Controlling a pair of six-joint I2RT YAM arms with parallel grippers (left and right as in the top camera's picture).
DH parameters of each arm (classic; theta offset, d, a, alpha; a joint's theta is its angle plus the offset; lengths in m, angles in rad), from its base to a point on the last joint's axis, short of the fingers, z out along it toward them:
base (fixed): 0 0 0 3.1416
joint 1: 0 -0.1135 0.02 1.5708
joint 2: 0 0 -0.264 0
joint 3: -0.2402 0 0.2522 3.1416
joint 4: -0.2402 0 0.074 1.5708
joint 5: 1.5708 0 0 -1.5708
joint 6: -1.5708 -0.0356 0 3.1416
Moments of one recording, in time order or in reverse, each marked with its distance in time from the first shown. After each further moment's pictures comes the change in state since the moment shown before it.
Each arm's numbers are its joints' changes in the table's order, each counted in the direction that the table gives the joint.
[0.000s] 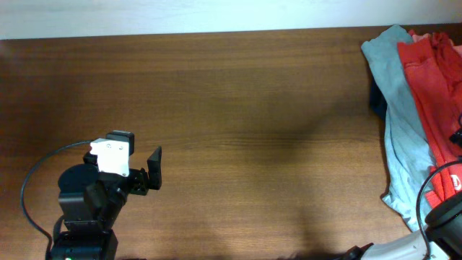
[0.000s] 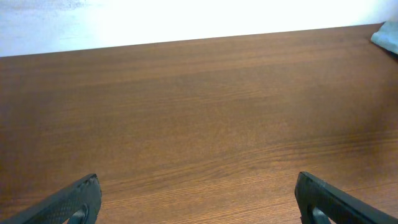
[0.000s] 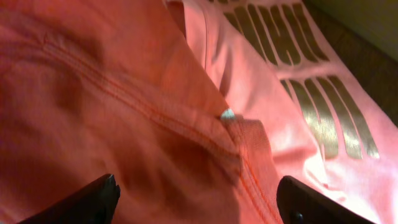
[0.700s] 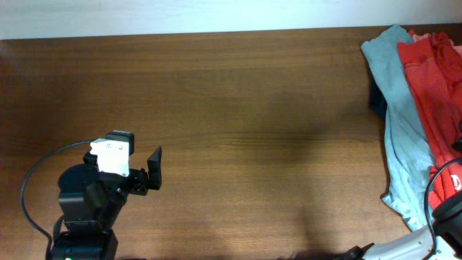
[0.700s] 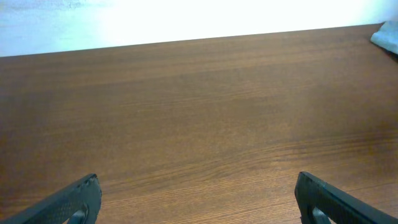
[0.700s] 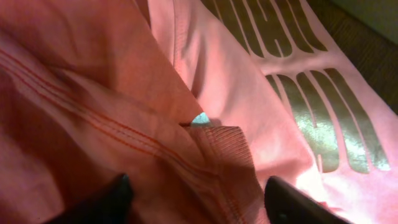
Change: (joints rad) left arm 0.000 0.000 0.000 0.000 0.000 0.000; right arm 0.036 0.070 -0.001 0.039 0.002 0.023
